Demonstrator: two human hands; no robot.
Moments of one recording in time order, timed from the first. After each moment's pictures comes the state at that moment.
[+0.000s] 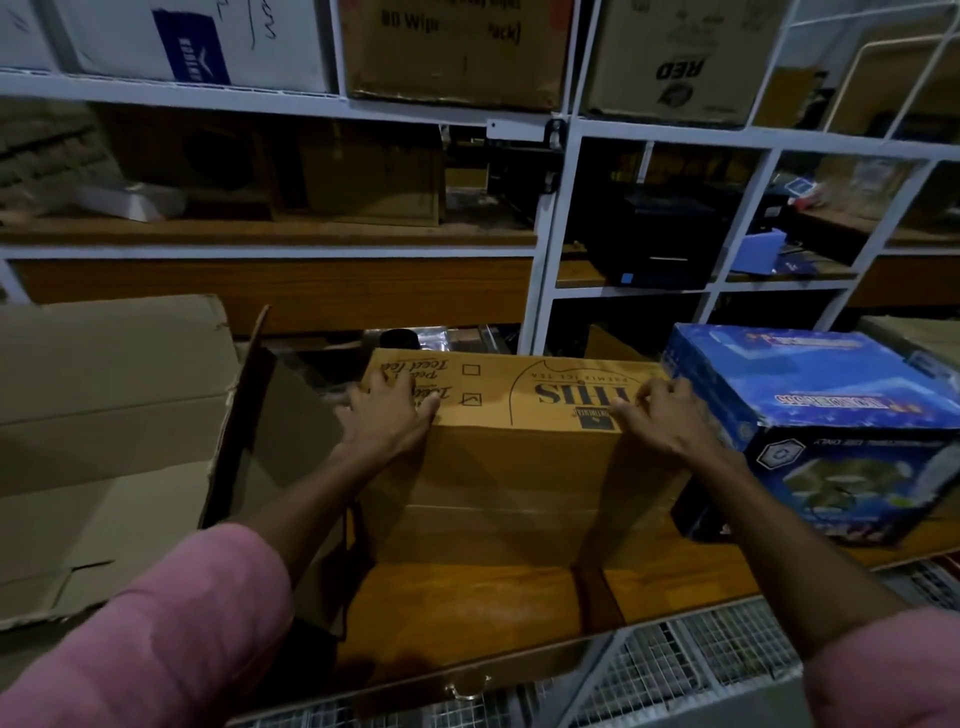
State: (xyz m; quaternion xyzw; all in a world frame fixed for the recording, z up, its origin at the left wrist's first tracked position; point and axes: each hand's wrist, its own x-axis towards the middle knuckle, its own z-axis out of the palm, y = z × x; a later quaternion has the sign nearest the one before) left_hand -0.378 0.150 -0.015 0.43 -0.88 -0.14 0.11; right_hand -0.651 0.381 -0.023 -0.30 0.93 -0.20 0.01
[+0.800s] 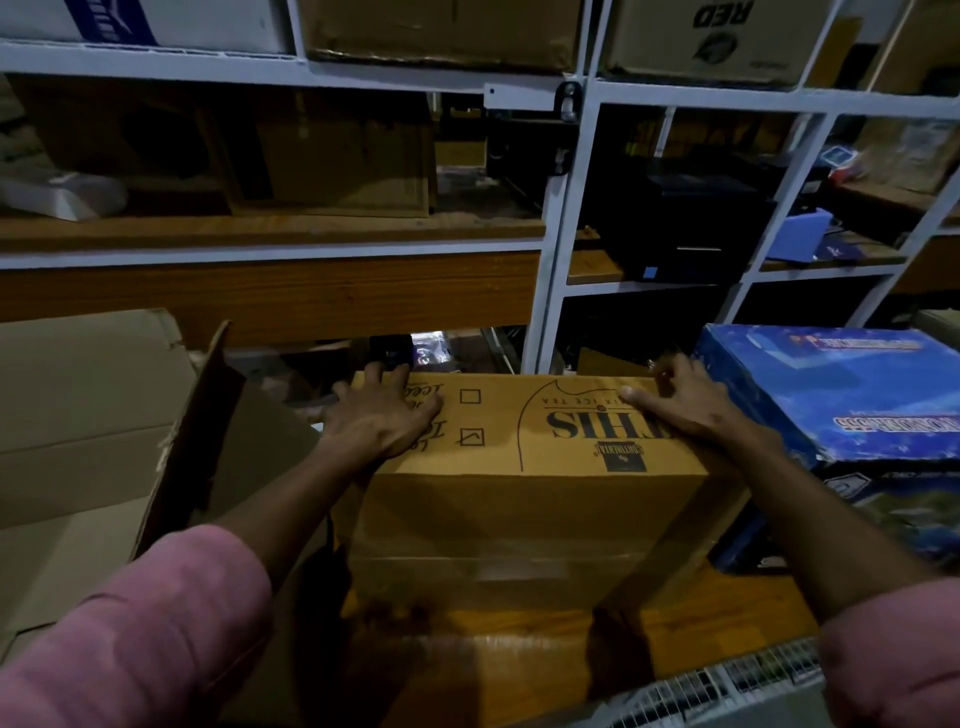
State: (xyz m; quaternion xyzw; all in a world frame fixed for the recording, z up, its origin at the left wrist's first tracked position) left_hand -0.436 0.068 -0.023 0.41 -0.90 -0.13 0.03; right_hand -0.740 0.323 -0.019 -0.31 0.92 -0.21 0.09
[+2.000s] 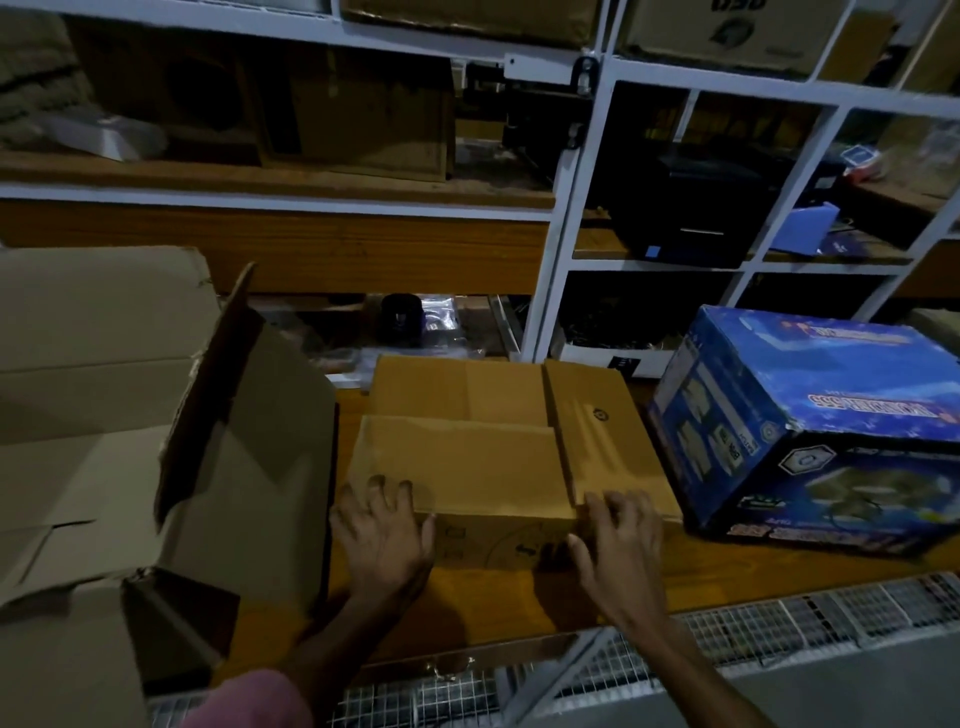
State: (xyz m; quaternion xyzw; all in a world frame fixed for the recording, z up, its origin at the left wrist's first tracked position) left_hand -0.363 0.223 -0.193 0.49 -0.86 -0.06 0.11; right_hand -0.571 0.421 -0.178 -0.42 0.89 -0.15 -0.06
